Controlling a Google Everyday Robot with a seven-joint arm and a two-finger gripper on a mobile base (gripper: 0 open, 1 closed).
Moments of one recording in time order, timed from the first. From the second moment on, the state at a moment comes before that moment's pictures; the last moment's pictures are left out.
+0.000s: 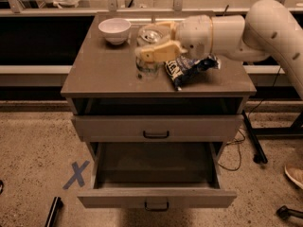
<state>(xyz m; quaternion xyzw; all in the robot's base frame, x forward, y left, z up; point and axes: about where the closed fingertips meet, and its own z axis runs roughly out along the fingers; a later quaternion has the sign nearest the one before) 0.581 0.006 0.983 -0.54 0.52 0.40 0.53</state>
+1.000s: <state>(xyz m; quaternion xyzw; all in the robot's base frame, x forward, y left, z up) 0.485 -0.071 0.856 -0.53 0.62 0.34 0.47</state>
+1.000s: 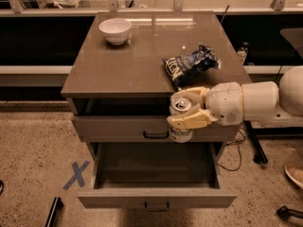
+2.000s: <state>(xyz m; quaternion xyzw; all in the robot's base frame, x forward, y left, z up) 0.480 -0.064 0.632 -0.43 0.67 0.33 0.51</state>
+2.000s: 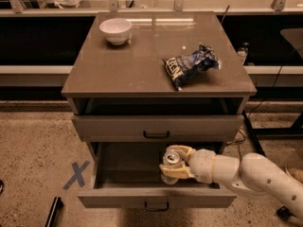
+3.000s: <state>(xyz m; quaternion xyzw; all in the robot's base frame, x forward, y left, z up) 0.500 -0.062 0.600 -0.41 0.66 0.33 0.53</state>
